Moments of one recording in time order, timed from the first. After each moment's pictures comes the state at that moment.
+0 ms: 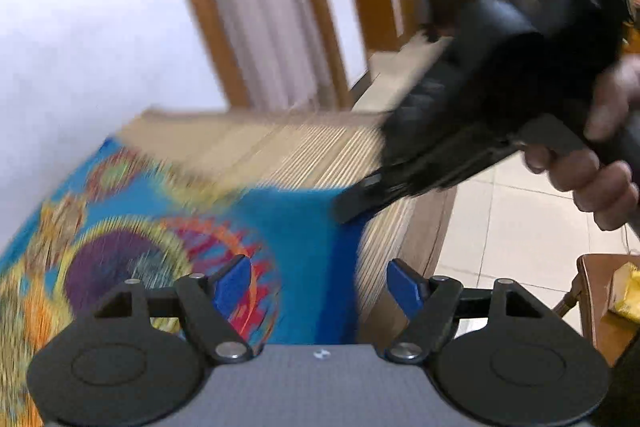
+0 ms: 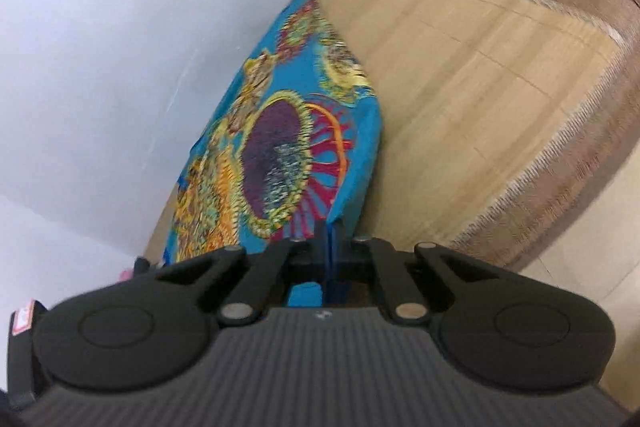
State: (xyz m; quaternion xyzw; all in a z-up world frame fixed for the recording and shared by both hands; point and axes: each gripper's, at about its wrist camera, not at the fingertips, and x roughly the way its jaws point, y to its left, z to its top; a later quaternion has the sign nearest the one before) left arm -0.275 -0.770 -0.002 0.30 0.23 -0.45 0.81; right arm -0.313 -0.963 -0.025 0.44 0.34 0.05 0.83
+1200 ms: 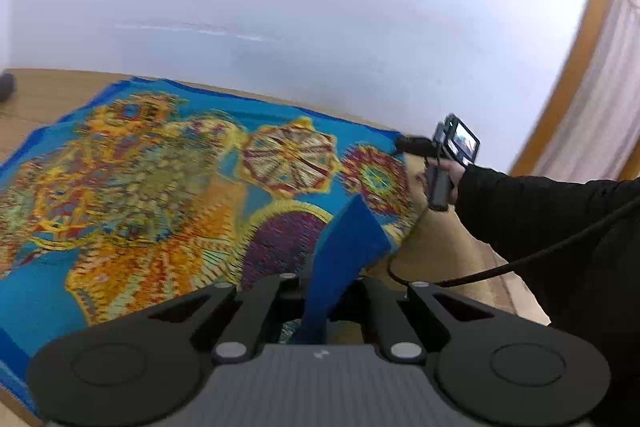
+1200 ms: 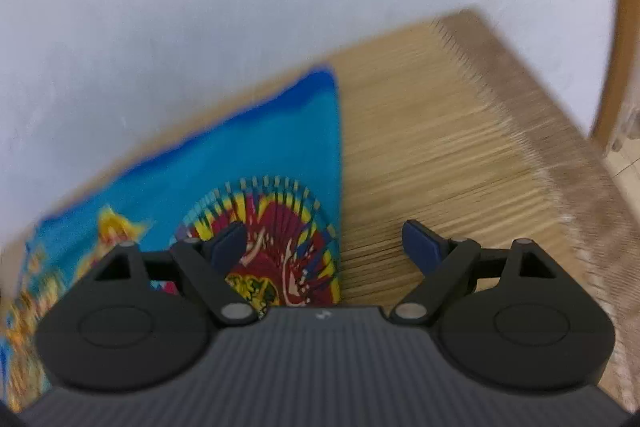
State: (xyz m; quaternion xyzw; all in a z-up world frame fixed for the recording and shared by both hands) left arm -0.141 -0.693 0.129 -0.10 0.34 -0.03 0.93; right arm 0.300 -1.005 -0.071 0.20 0.40 0.03 0.90
